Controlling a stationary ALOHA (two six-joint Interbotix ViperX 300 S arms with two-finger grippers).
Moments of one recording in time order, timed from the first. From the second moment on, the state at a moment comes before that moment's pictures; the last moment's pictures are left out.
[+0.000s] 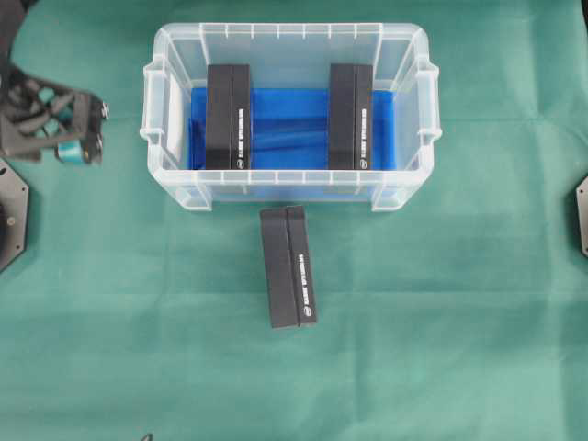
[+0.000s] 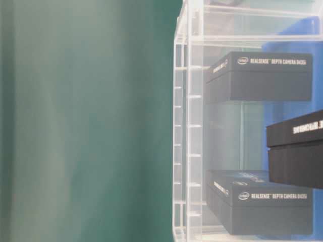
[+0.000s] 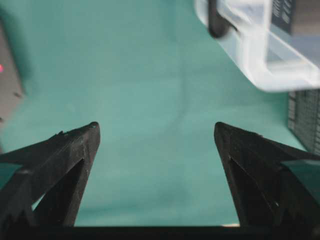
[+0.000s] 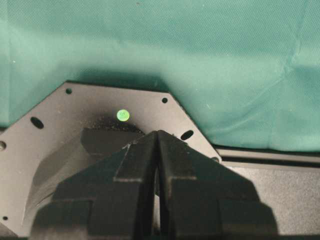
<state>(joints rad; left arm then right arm) 0.18 -0.53 0.47 0.02 1.43 -1.35 -0.01 -0.97 0.98 -0.08 1.41 0.02</state>
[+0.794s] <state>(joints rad) 0.43 -0.52 0.47 0.02 1.48 -1.09 -0.01 -0.97 0.98 -0.08 1.41 0.02</state>
